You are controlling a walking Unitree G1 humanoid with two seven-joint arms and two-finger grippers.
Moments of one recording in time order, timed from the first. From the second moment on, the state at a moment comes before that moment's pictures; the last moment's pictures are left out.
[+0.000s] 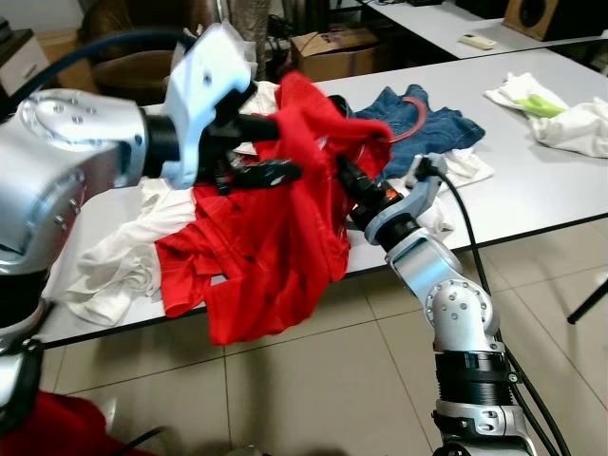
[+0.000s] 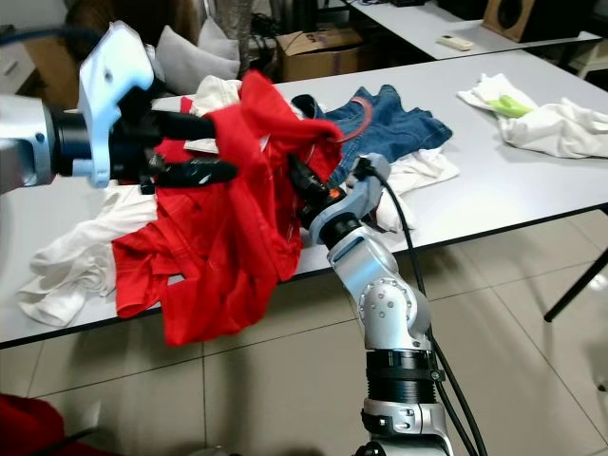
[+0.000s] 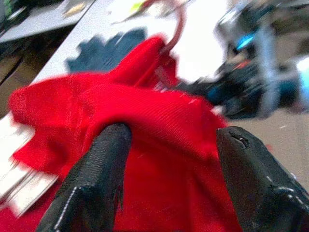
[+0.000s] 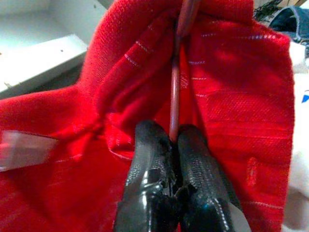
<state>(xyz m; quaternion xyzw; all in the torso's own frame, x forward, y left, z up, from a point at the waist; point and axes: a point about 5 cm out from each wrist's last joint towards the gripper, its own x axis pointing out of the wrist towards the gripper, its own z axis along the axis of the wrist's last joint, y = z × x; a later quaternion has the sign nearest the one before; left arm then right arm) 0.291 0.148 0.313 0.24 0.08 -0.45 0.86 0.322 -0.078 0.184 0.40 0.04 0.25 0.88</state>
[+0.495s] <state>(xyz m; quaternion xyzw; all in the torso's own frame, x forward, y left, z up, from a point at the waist) 0.277 0.182 0.275 0.18 0.13 -0.44 0.87 0.321 -0.089 0.178 0.41 0.03 0.24 0.88</state>
